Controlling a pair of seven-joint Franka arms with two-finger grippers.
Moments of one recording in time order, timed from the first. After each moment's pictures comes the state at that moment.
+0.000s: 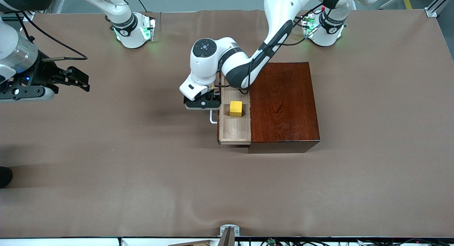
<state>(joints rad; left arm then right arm) -0.81 0.78 -0.18 -1.28 0.15 2.27 -1.06 0.12 0.05 0.01 -1.51 0.01 1.52 0.08</state>
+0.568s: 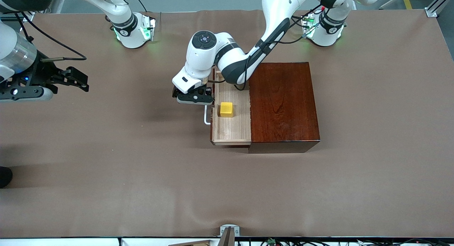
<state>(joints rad) -0.82 0.78 -0.20 -1.26 0.11 2.36 -1.06 0.12 0.05 0.01 -1.51 0.01 1.52 0.08</state>
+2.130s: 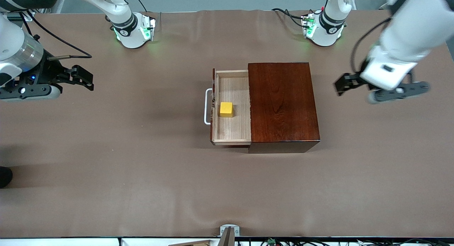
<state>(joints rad) -0.07 0.06 -0.16 -1.54 0.05 1.57 -0.34 0.14 0.05 0.02 -1.51 0.01 1.52 0.08</state>
